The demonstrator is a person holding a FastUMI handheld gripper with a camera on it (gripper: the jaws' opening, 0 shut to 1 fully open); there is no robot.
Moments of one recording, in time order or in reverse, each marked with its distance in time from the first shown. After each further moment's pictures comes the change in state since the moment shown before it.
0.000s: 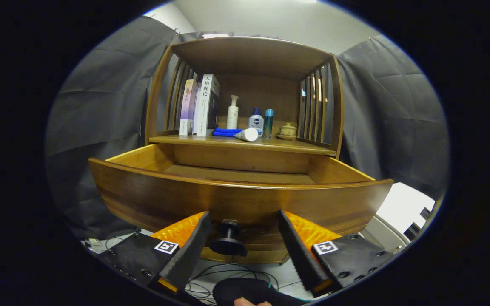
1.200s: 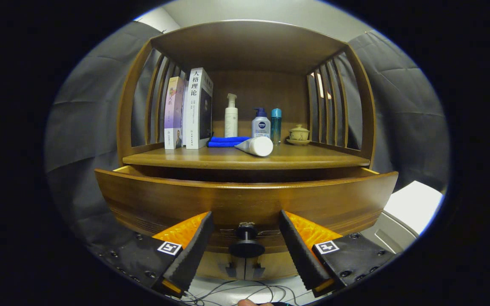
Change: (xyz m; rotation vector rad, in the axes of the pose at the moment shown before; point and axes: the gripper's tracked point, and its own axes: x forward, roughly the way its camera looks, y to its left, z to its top) arm 0.127 0.017 0.049 0.017 -0.035 -0.020
